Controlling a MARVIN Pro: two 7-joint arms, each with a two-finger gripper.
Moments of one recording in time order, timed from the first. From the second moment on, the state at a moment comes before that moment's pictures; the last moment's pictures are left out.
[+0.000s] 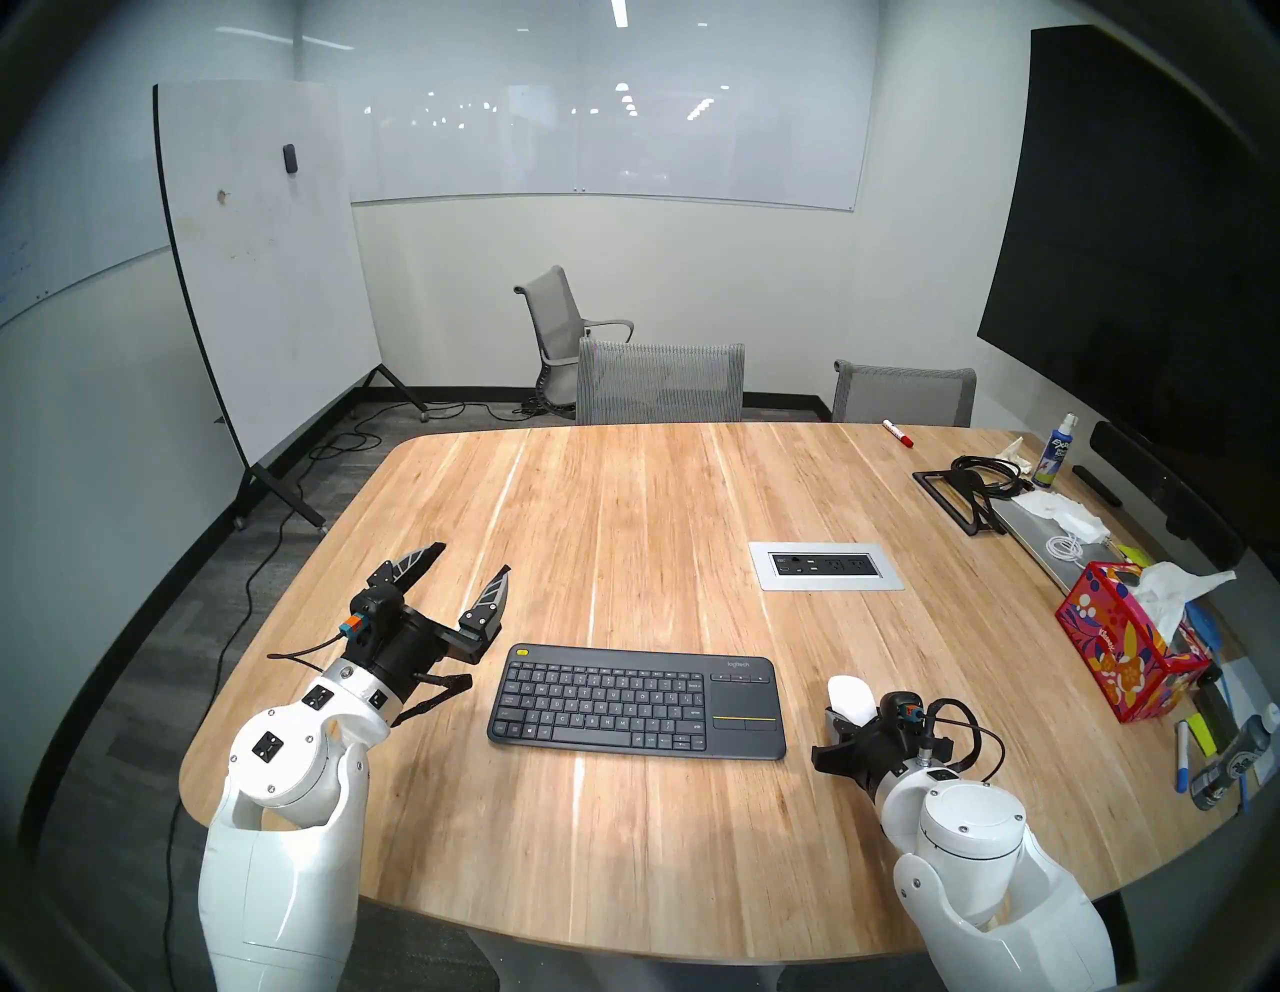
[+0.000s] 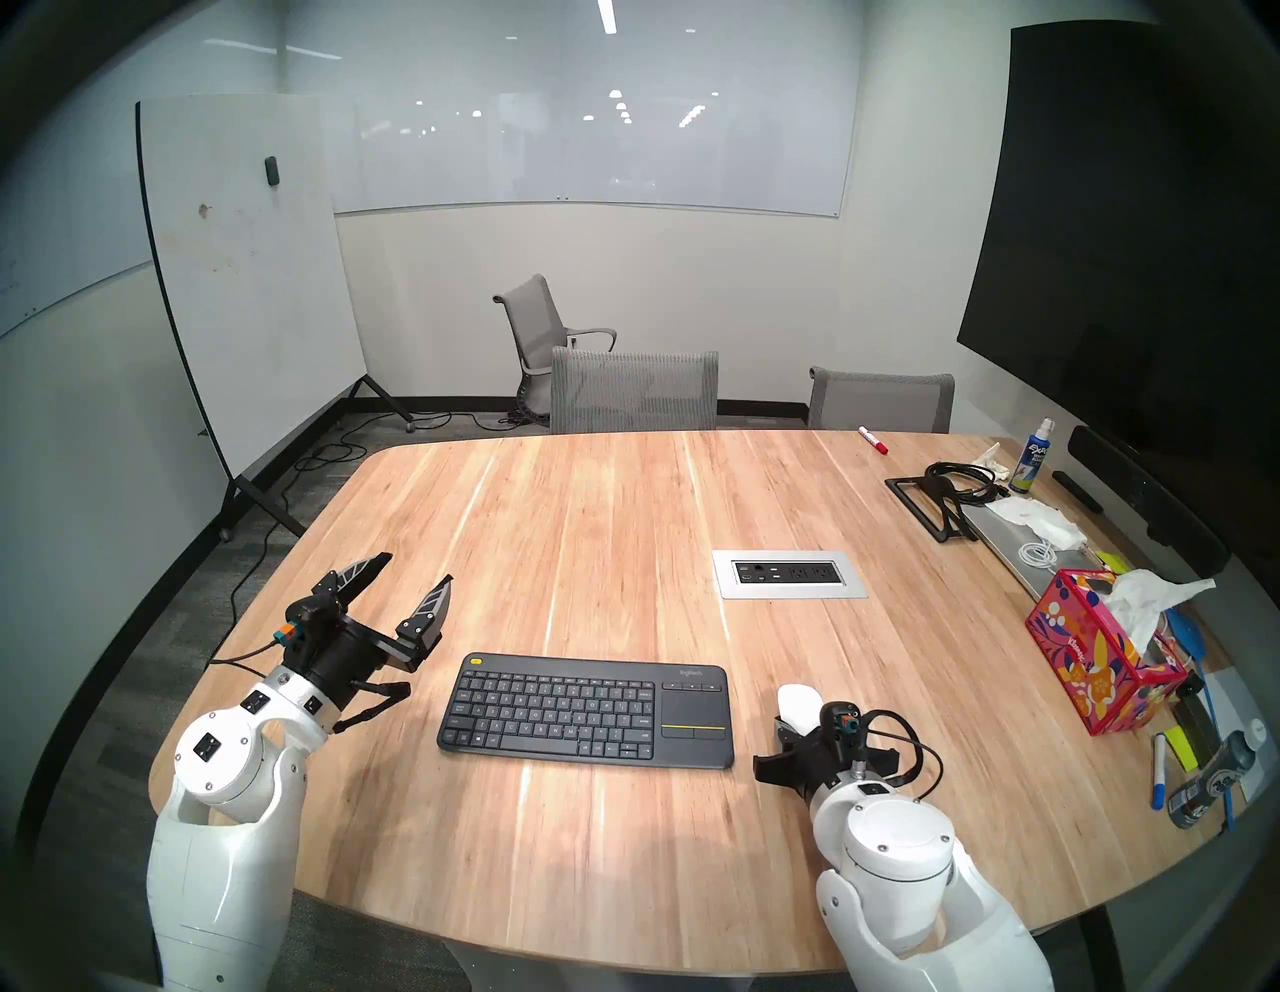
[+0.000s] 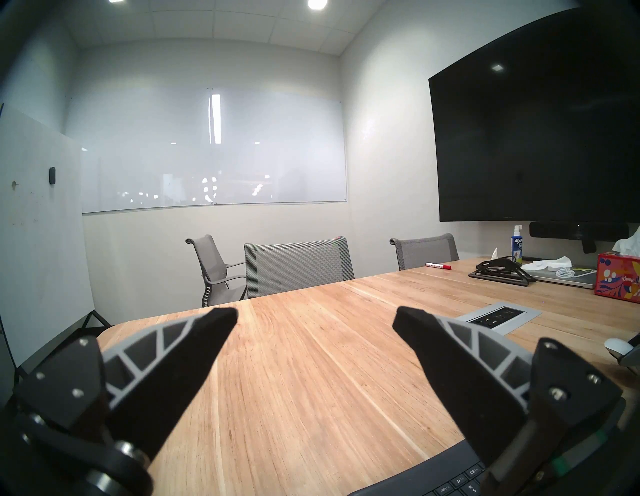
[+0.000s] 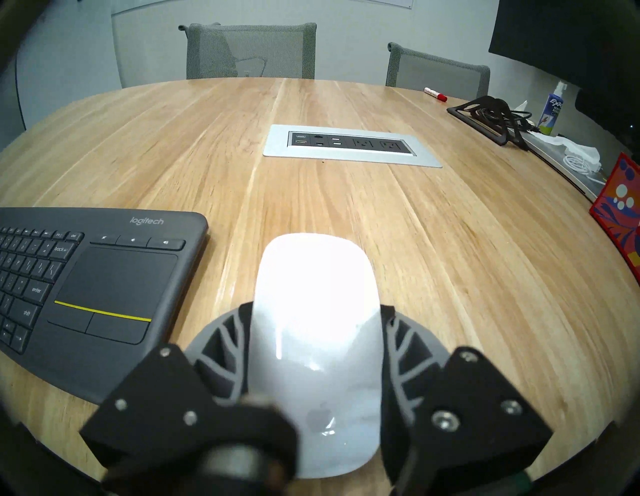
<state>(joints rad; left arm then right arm) 1.85 -1.46 -1.81 -1.90 -0.18 -0.07 -0.55 -2.08 -1.18 1.46 -2.10 0.38 0.50 -0.36</state>
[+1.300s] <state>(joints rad) 1.85 -1.46 -1.81 -1.90 -0.18 -0.07 -0.55 -2.02 -1.20 1.45 -2.03 0.37 0.52 -0.34</state>
